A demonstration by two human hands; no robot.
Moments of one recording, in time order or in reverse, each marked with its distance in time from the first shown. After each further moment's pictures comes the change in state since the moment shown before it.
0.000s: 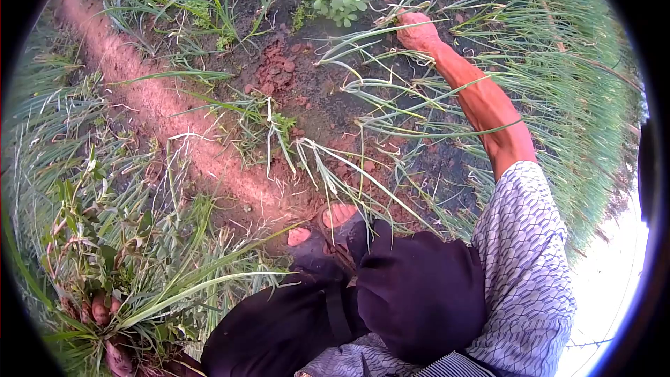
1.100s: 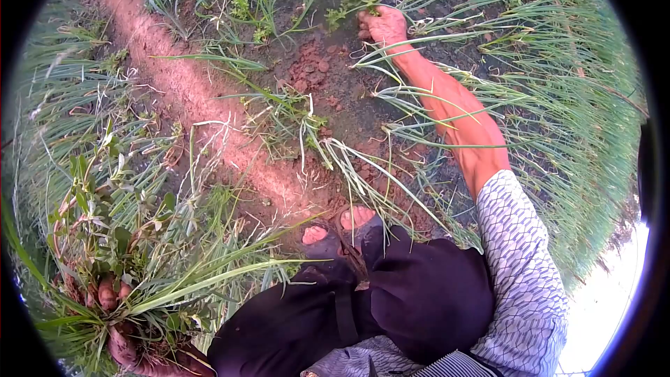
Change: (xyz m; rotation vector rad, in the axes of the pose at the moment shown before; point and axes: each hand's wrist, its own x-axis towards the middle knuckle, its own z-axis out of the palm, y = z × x) left_hand -0.013 0.019 -0.014 0.035 0.031 0.014; right_hand 0.039 -0.136 0.027 1.465 0.129 0.199
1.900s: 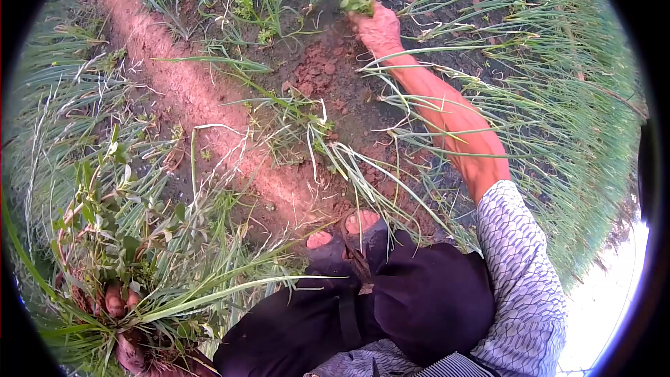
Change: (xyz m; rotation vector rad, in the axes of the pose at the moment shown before) left_hand 0.009 -0.012 -0.001 -0.004 -0.020 -0.066; right_hand 0.006 0.010 0.031 -0.452 0.109 -0.288
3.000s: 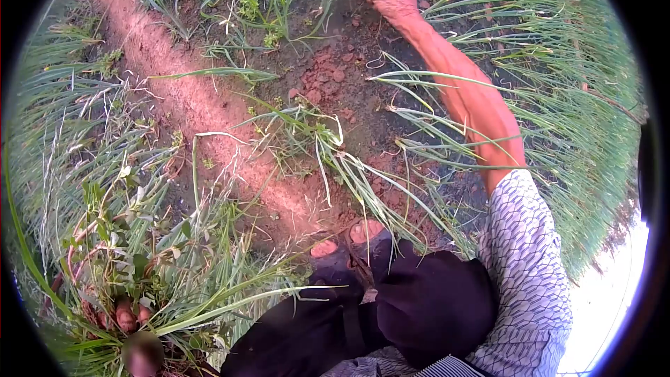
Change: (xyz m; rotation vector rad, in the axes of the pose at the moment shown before) left_hand 0.014 -0.017 0.010 0.011 -0.018 -0.085; right_hand 0.063 -0.045 -0.021 -0.083 -0.090 -0.072
